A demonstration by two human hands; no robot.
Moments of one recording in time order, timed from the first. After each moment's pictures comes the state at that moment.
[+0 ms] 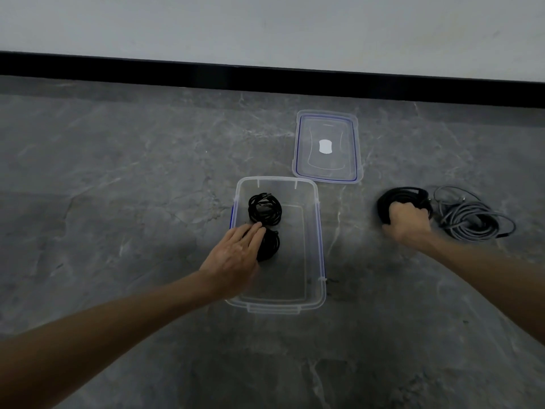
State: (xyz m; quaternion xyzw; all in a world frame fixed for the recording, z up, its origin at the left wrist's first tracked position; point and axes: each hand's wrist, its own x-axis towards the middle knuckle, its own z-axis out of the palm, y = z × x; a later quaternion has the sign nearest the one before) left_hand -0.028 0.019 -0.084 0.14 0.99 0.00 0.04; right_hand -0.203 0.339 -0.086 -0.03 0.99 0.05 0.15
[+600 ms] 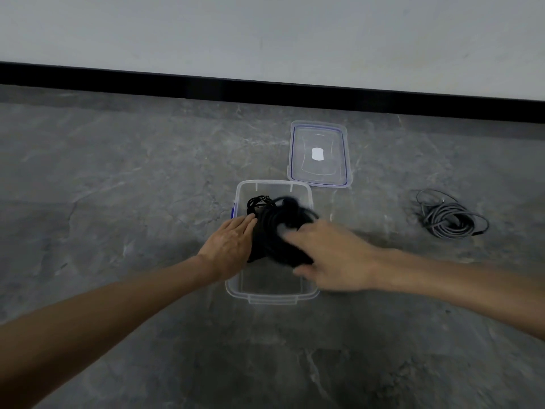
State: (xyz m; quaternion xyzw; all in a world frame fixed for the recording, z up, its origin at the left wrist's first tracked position) left_hand -0.040 0.006 -0.077 0.13 0.99 -0.02 0.07; right_hand -0.058 0.222 0.044 -0.46 0.87 -0.05 0.13
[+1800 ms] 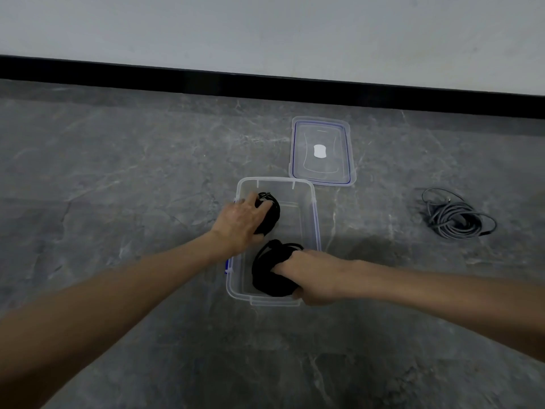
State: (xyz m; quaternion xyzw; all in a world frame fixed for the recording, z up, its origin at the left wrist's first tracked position) left_hand -0.086 0.016 -0.052 0.09 0.99 -0.03 0.08; right_hand -0.069 0.199 -0.027 -0.50 0.82 0.02 0.28
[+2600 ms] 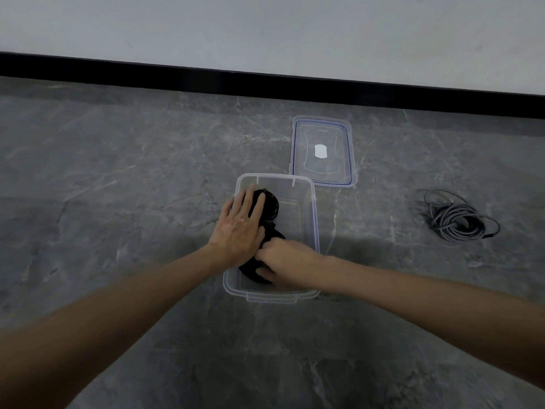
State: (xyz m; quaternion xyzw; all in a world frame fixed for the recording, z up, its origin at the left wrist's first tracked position) left_hand -0.079 0.011 -0.088 0.05 1.00 0.02 0.03; right_hand -0.082 0.164 -0.054 -0.49 0.85 -0.05 0.17
